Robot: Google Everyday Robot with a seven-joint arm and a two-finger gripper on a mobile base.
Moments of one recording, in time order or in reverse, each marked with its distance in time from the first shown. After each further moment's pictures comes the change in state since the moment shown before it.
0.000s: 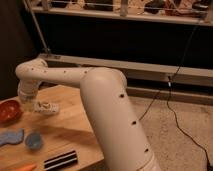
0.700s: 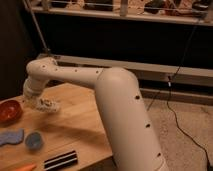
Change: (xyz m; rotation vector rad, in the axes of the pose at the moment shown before) arm 0.007 -0.006 -0.030 0.062 -0.082 0.020
